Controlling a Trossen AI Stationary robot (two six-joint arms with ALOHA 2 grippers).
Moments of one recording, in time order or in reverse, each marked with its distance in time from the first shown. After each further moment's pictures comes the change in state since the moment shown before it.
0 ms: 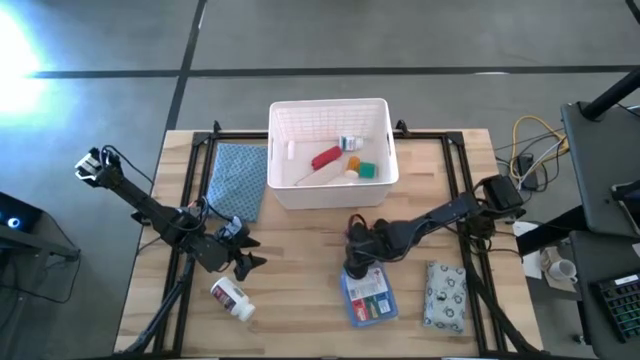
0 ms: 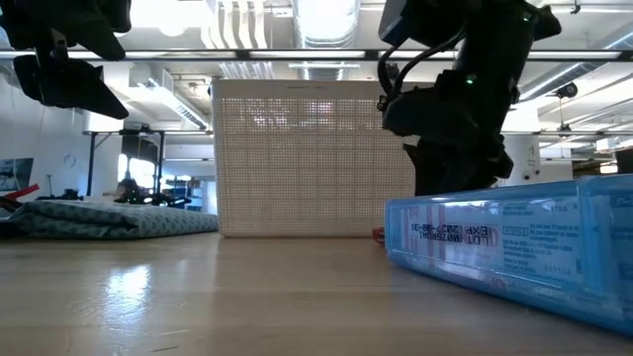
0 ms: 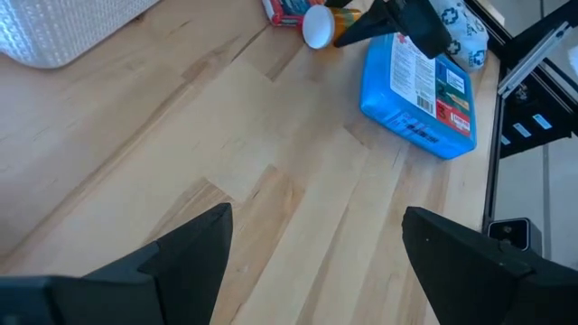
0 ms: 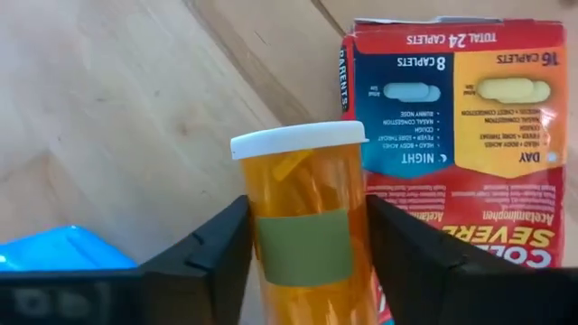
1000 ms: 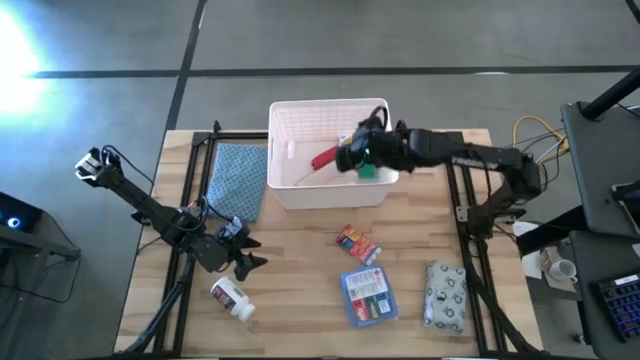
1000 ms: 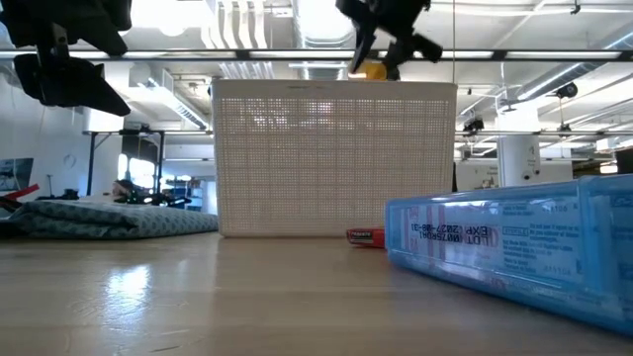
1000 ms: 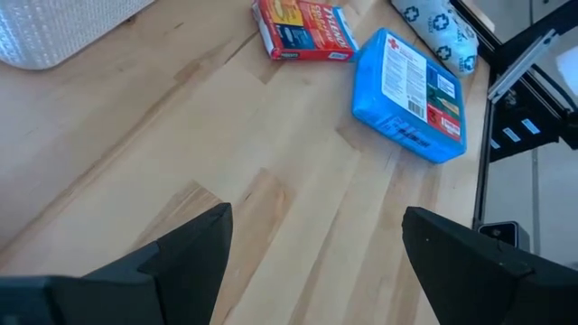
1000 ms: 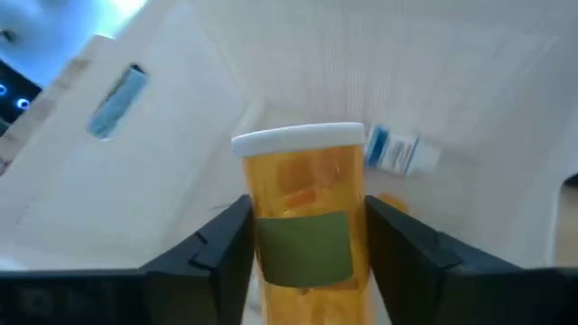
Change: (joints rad) left arm -0.001 0.000 -0.001 0.023 0.000 -0.002; right arm -0.452 -0.213 0.551 -0.343 0.249 -0.109
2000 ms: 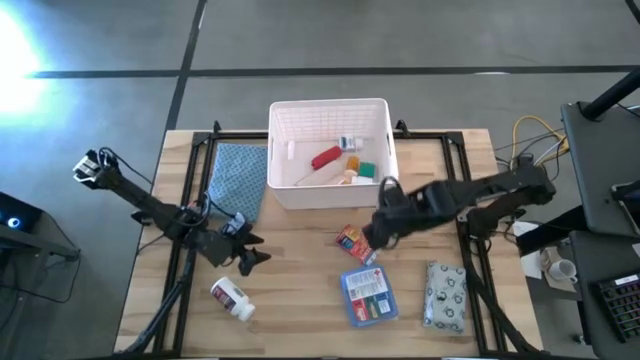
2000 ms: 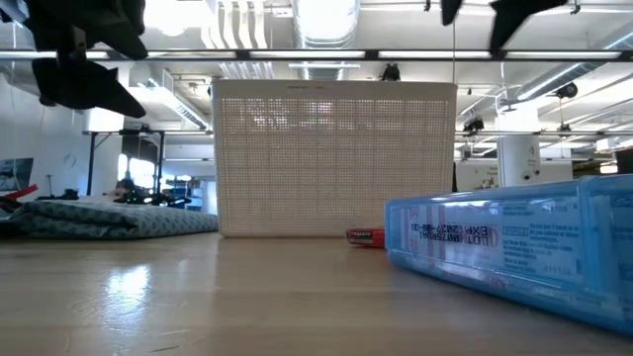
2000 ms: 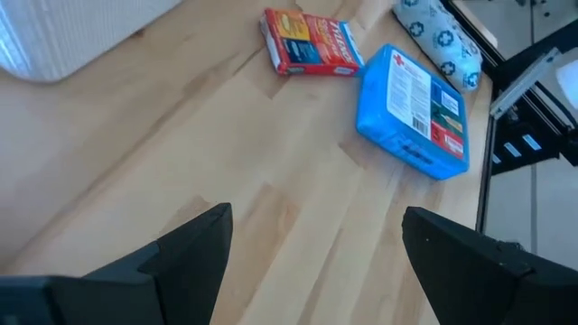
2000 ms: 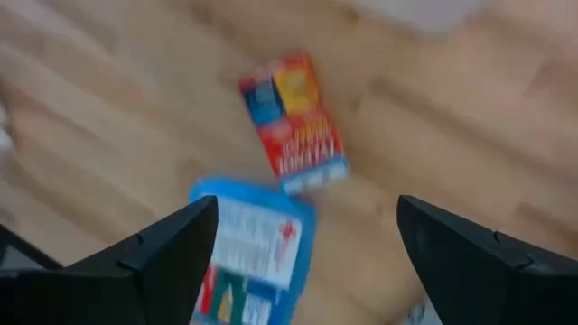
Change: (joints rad) left arm 0.073 0.001 0.000 0.026 0.031 0.028; right arm 0.431 -0.066 -0.046 -0.452 -0.322 0.505
